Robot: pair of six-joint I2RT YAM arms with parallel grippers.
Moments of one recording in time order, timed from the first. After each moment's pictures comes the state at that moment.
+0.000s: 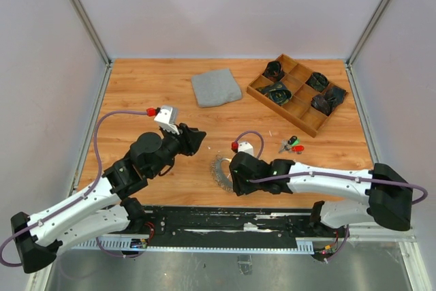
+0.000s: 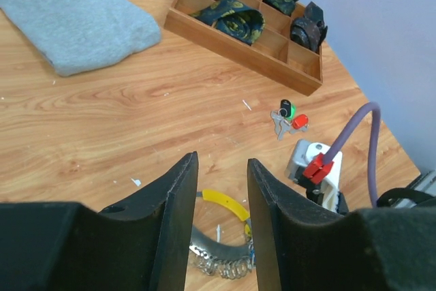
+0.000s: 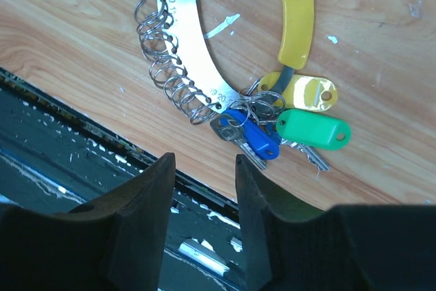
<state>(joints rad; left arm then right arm) -0.90 0.74 0.65 -0.05 -0.33 -0.46 1.16 1.25 0.72 -0.47 0.18 0.70</state>
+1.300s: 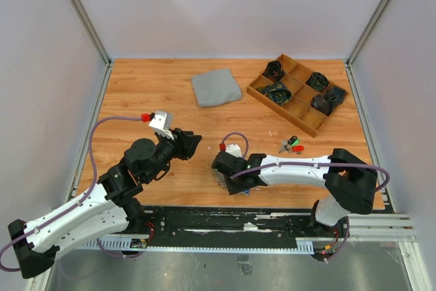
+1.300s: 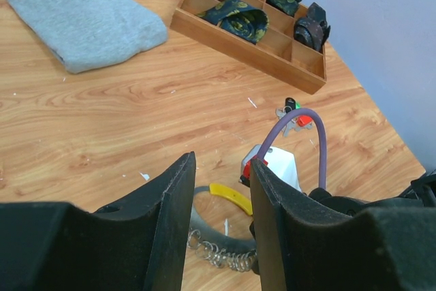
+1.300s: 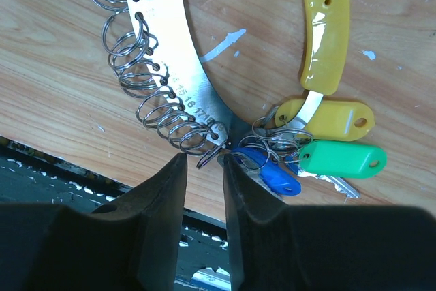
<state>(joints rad) -0.90 0.64 0.59 -0.07 -0.34 -0.44 1.18 1.57 0.89 -0.54 0.19 0.78</state>
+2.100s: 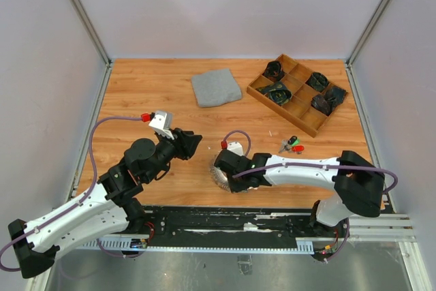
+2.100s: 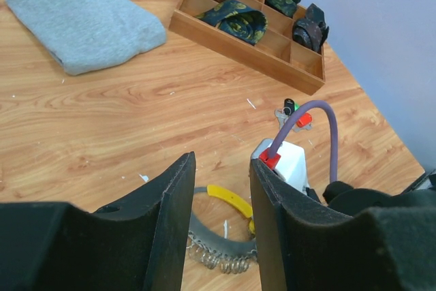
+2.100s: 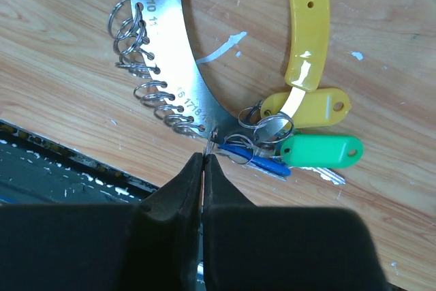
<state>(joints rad) -0.90 0.64 0.59 -0.06 -0.34 -0.44 1.17 1.53 0.89 -0.54 0.19 0.78</state>
